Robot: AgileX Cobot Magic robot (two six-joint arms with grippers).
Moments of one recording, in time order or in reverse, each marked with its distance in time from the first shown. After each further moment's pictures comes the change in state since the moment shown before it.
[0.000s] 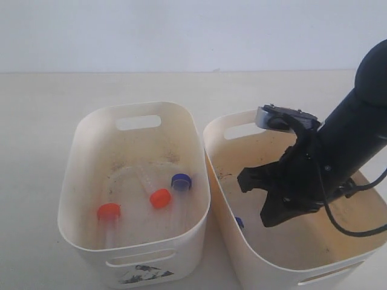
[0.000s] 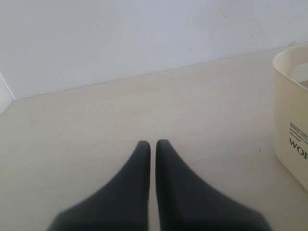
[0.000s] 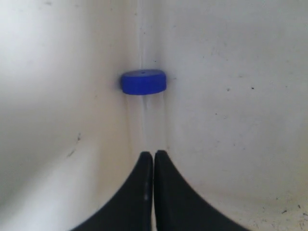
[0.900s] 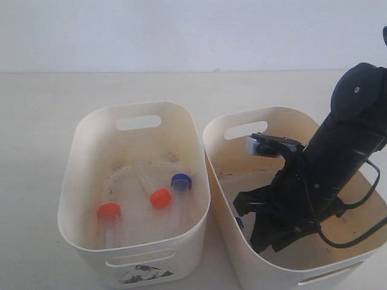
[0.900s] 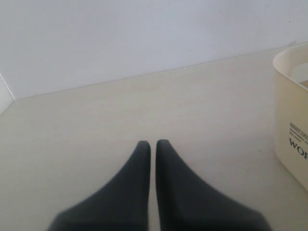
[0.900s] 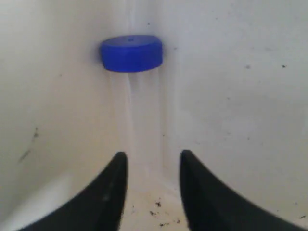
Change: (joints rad) left arm 0.000 0.000 0.000 0.000 0.000 0.000; right arm 0.000 0.137 0.000 0.047 0.048 -0.105
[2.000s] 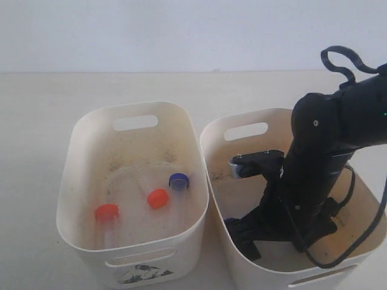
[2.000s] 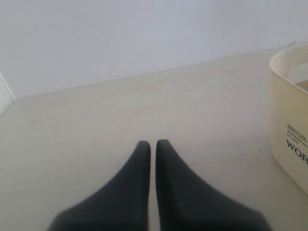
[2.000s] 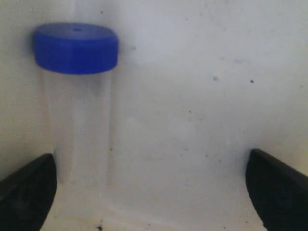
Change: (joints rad) left arm 0.000 0.000 0.000 0.000 0.000 0.000; right arm 0.155 0.069 -0.009 -0.299 -0.108 0.253
